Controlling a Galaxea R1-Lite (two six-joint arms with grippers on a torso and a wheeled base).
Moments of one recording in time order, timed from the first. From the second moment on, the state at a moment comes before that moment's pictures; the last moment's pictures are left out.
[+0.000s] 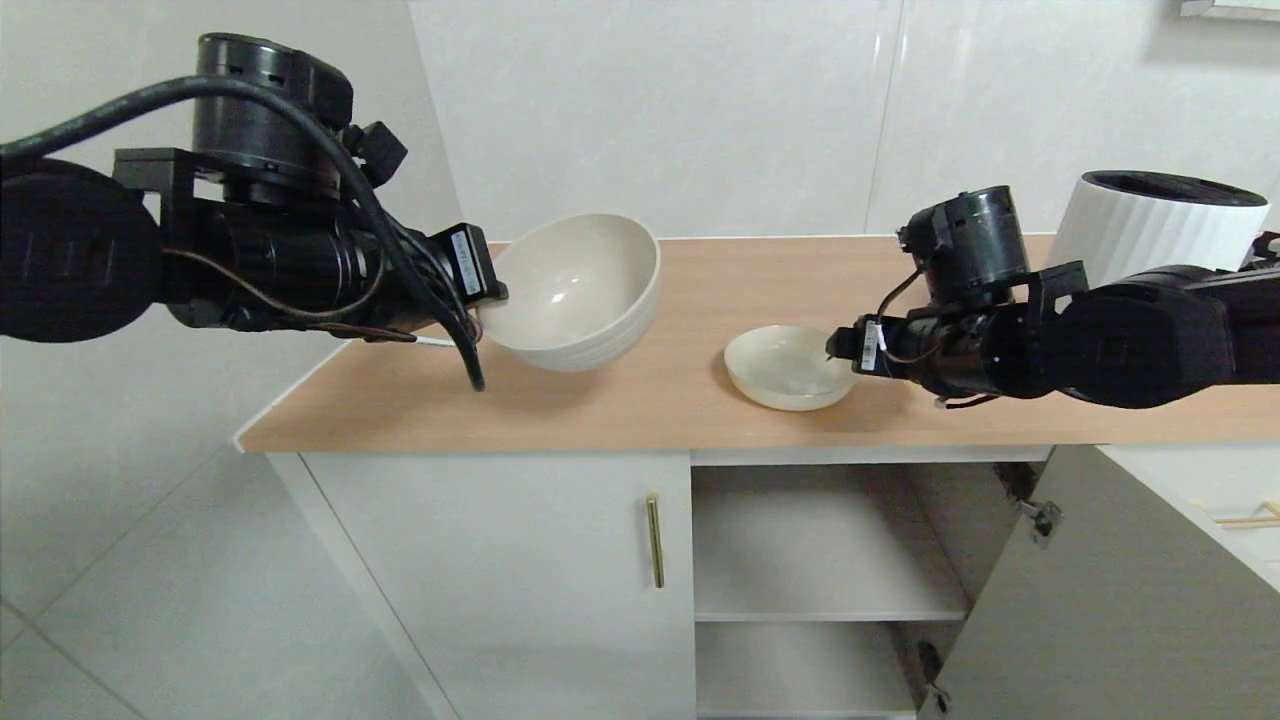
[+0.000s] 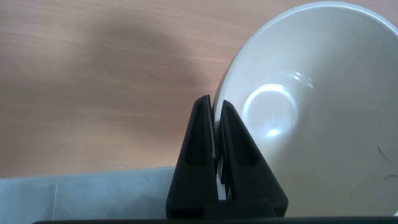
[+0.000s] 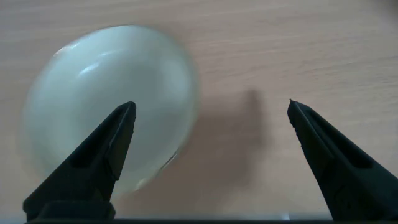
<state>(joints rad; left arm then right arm) -0.35 1.72 -1.47 0.18 0.04 -0.45 0.50 1.91 -1.44 0.02 -0.44 0.37</state>
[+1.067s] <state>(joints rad) -0.36 1.69 -1.45 0.18 0.04 -0.45 0.50 1.93 -1.43 0.01 -0.43 0.42</state>
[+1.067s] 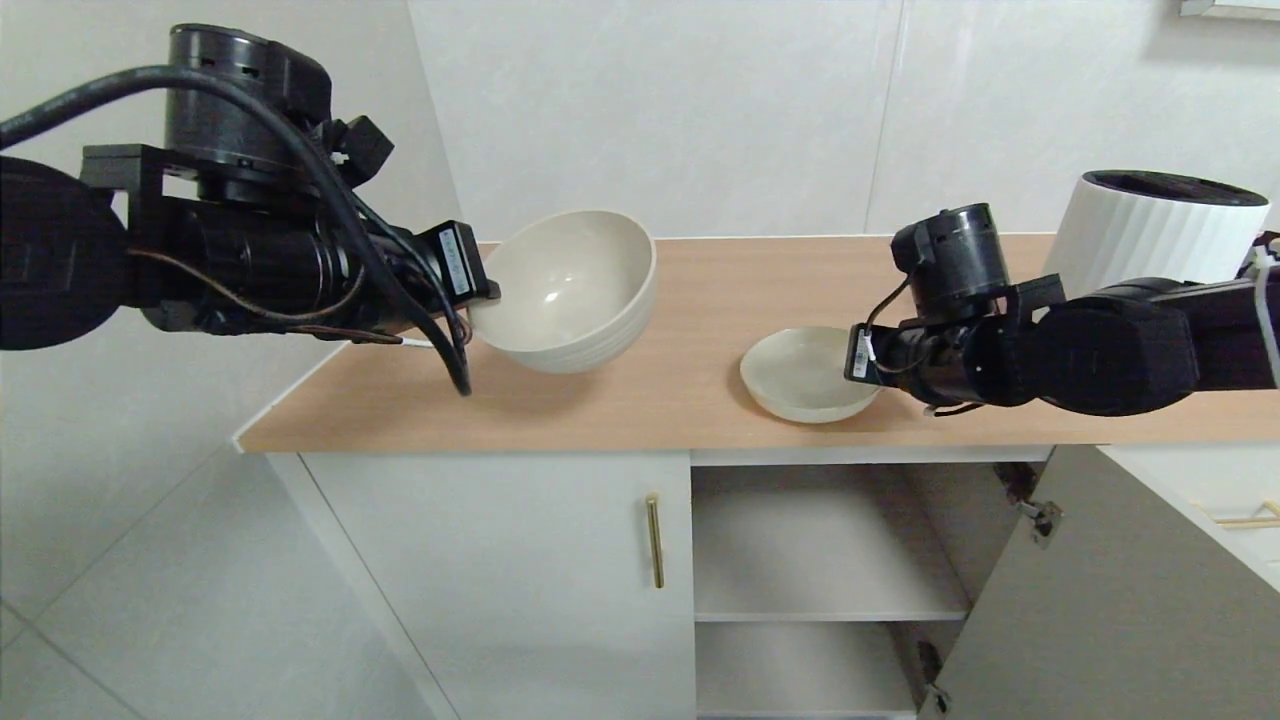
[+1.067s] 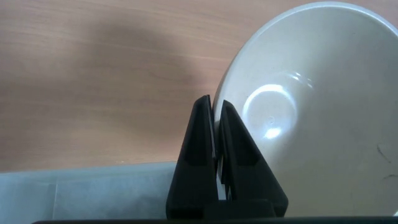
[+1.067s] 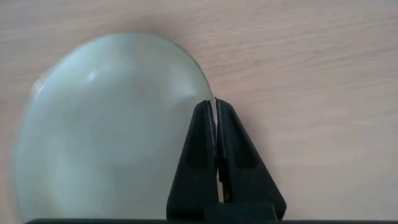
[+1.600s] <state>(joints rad) -0.41 1.46 -1.16 0.12 0.03 -0.45 0.63 1.62 -1.16 0.01 -0.34 0.42</state>
